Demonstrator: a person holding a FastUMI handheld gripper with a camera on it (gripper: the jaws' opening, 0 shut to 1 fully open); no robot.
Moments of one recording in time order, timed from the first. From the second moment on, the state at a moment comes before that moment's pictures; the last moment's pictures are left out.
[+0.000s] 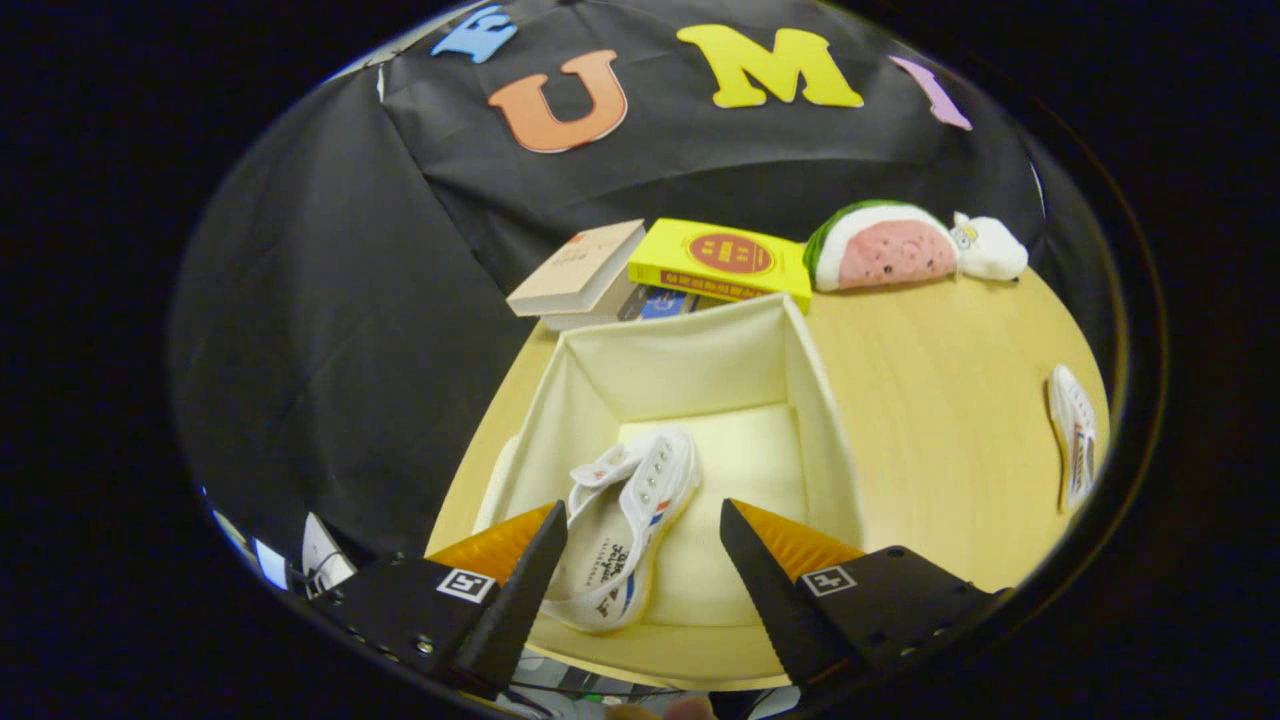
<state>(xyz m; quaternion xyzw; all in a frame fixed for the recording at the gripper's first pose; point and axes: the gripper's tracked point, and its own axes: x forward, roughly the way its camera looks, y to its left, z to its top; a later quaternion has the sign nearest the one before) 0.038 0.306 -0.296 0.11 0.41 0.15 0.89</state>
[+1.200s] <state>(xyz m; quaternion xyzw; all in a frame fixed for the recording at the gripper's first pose) 0.023 -0.179 -0.270 0.02 0.29 -0.01 0.96</state>
